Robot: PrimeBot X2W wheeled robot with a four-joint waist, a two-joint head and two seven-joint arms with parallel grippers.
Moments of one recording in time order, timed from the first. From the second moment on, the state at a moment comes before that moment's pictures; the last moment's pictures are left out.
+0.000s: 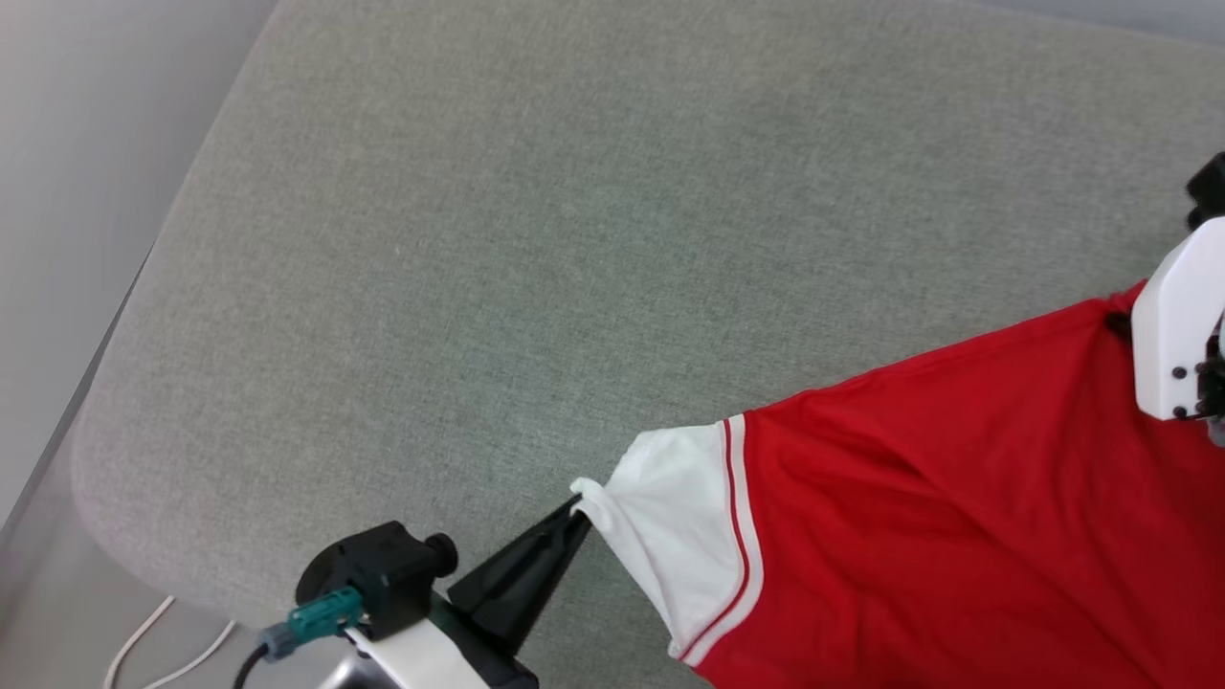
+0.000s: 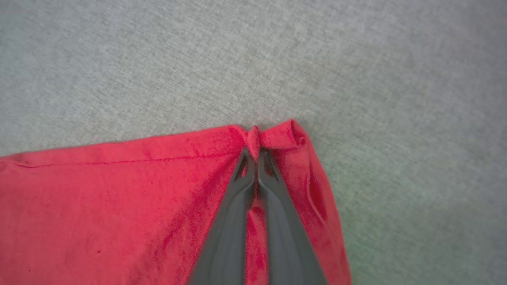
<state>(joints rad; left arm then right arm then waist) -0.13 0.54 -0.67 -0.27 -0.70 -0.01 -0.06 -0.60 -0.47 0.09 0.25 0.44 0.13 1.00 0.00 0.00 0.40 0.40</state>
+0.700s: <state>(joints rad) -0.17 0.74 -0.45 -0.45 -0.69 0.10 -0.04 -0.58 -0.54 0.14 0.05 0.67 0.13 0.79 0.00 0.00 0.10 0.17</state>
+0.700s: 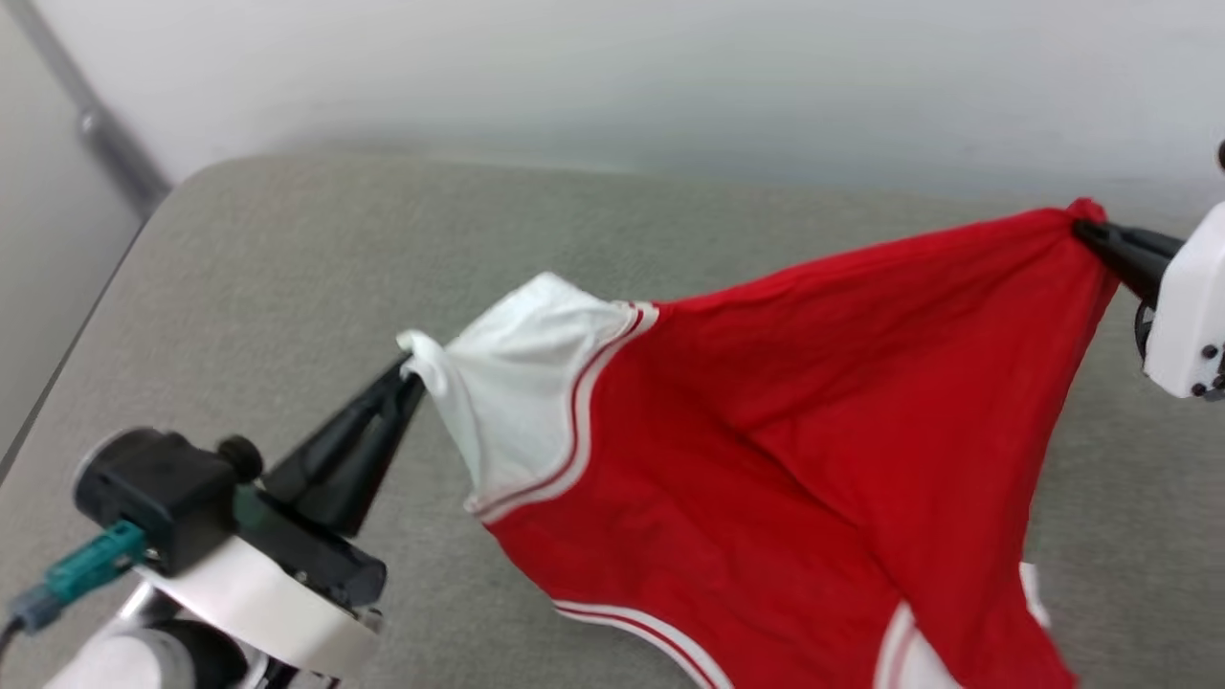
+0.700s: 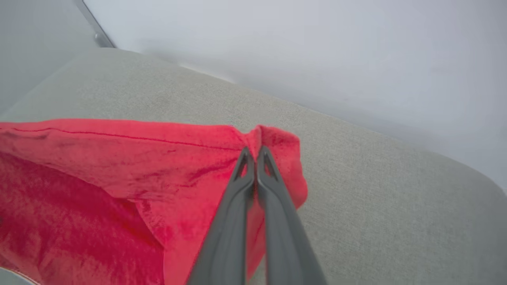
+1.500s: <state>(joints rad) -0.60 0.80 -0.22 -0.52 -0.71 0.13 0.01 -0.63 -0.40 -0.07 -0.37 0.66 0.13 0.87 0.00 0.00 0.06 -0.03</state>
